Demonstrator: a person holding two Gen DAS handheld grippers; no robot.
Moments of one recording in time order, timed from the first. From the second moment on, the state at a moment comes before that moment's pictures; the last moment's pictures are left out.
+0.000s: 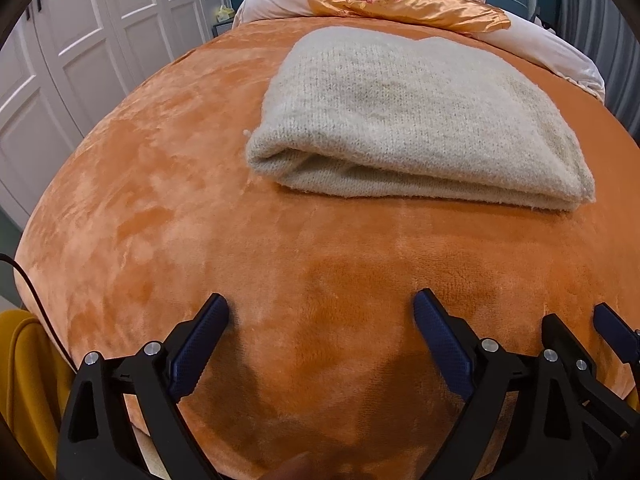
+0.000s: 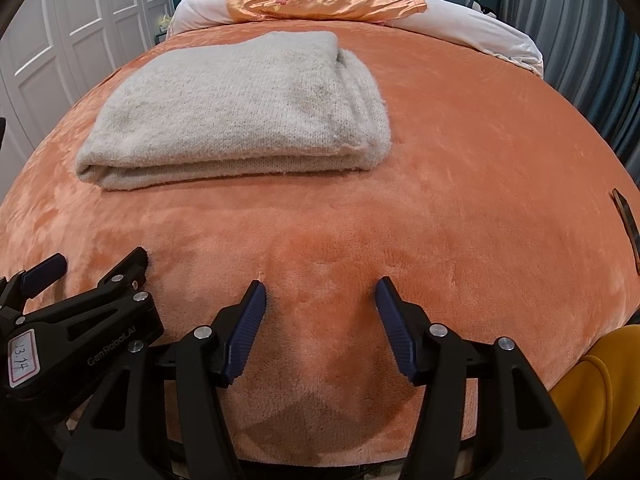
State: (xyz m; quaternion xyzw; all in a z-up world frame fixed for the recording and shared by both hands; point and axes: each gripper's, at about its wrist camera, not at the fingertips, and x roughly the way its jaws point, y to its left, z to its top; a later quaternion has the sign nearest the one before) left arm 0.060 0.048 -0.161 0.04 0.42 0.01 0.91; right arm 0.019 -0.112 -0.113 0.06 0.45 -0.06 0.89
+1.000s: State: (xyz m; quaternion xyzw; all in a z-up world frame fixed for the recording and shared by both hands) left arm 0.065 0.049 -0.162 0.05 0.43 0.01 0.90; right arm 0.020 -0.118 -0.113 0.06 0.45 -0.06 0.89
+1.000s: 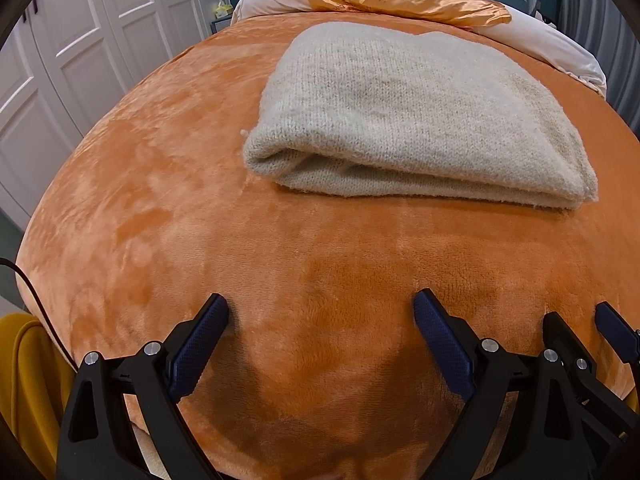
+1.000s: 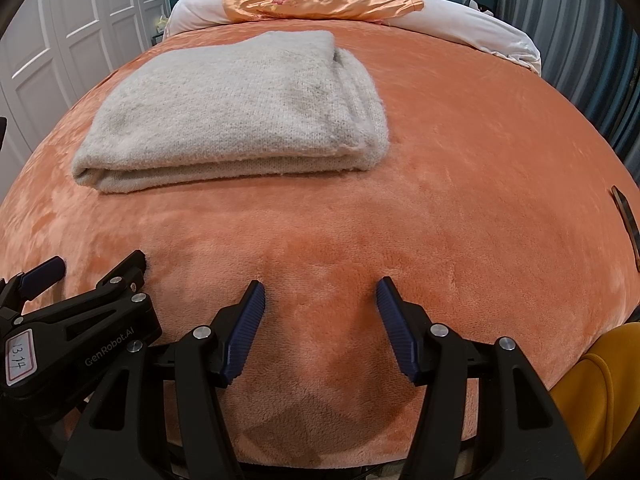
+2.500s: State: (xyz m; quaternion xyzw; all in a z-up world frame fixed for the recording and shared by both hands) left arm 0.064 0.051 -0.161 0.05 0.43 0.01 0.90; right arm 0.019 -0.122 -0.114 0.07 0.45 -0.06 0.89
